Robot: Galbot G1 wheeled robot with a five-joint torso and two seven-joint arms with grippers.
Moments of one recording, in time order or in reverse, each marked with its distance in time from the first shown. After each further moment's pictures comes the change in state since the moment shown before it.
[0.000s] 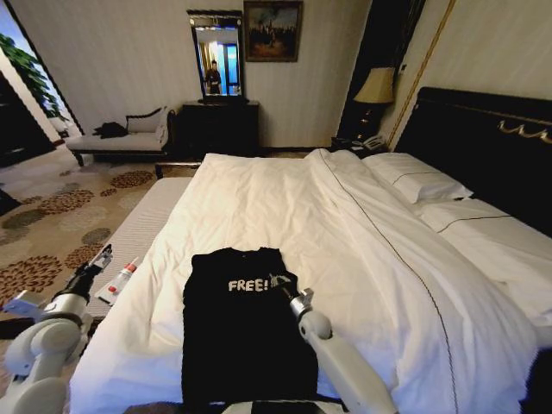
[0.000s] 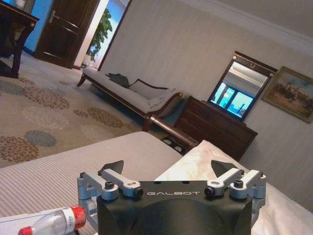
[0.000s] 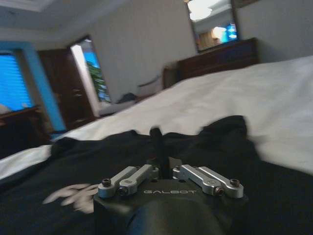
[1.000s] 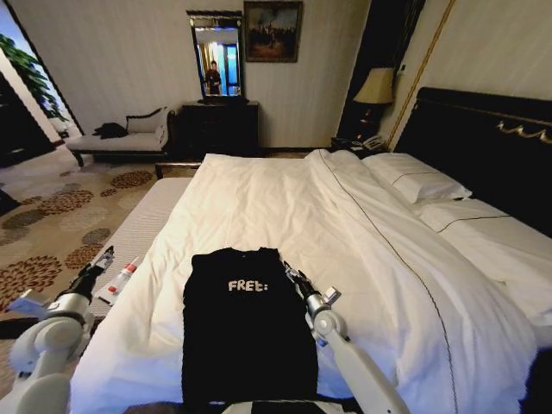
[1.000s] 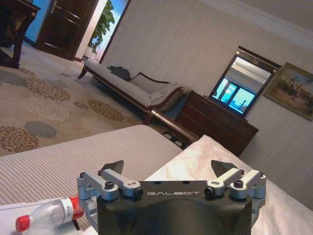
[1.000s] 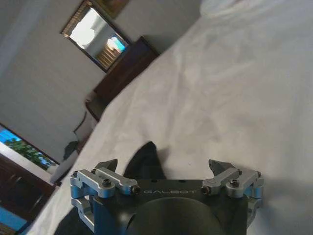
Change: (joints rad) left arm -0.034 -0.009 0.031 0.027 0.001 0.012 -0.009; right arm -0.086 -0.029 0.181 0.179 0.582 -0.168 0.275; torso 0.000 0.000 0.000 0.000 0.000
